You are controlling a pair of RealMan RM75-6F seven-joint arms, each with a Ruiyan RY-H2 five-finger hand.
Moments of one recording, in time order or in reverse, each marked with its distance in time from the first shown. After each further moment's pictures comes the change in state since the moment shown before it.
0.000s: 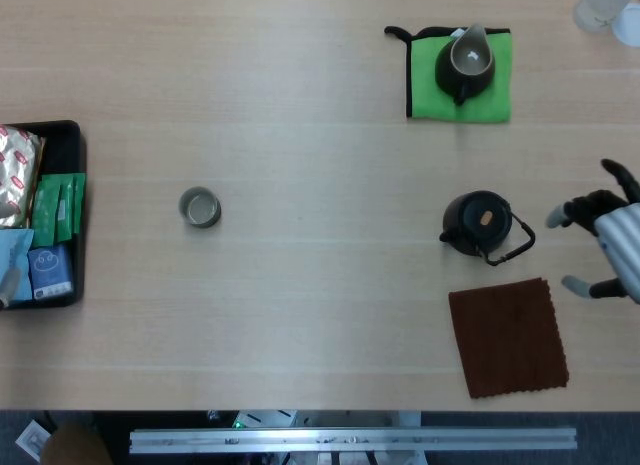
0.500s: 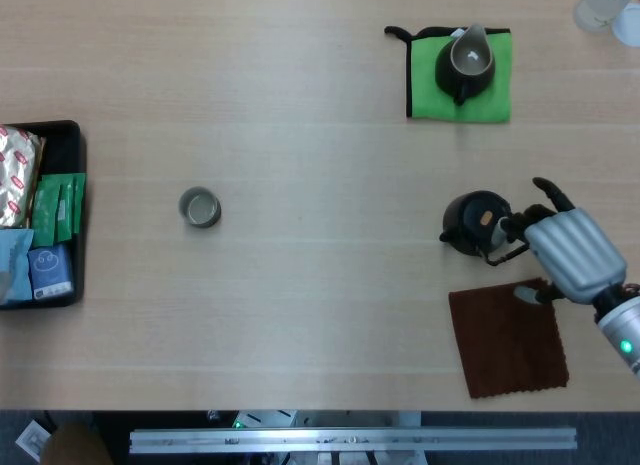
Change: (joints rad) left arm 0.008 0.000 0.002 0.031 -0.026 -0.009 -0.032; right arm 0.095 -0.191 0.001 0.093 0.142 -0.138 -0.165
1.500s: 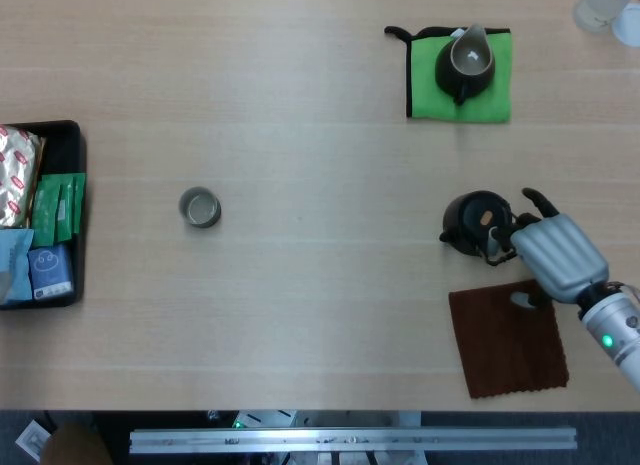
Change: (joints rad) left arm -0.003 -0.007 -0.001 0.015 -0.004 -0.009 -0.014; right arm 0.063 -0.068 -0.036 0.073 0.109 -0.040 -0.072
